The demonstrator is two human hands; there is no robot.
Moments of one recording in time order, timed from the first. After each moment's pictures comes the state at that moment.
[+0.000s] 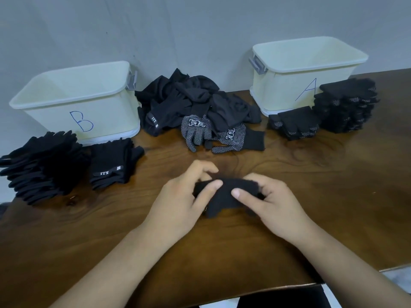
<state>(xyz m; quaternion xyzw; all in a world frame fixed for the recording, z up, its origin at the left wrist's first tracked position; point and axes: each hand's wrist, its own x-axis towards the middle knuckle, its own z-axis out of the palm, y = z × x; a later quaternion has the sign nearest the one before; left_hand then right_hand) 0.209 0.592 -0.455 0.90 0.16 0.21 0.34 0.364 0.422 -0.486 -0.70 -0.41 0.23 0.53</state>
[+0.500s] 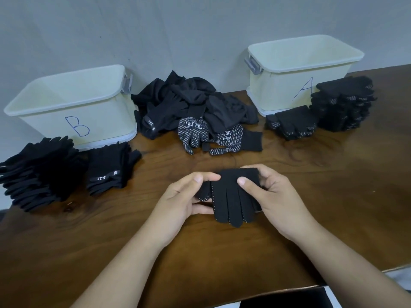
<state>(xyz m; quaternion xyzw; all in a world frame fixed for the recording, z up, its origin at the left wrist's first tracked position) 0.217 0.599 -0.476 0.63 0.20 0.13 0.74 0.367 0.425 -0.475 -0.64 -0.26 0.32 0.64</state>
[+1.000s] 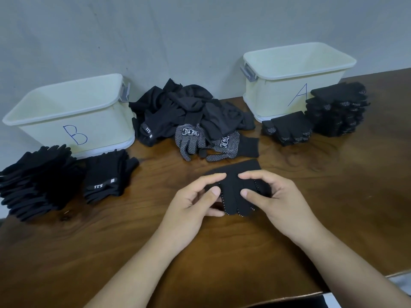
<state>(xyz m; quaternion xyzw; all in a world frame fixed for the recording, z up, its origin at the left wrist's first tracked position) 0.233 0.578 -0.472 0.70 0.19 0.16 0.66 0.385 0.412 -0.481 -0.69 -0.32 0.24 0.61</state>
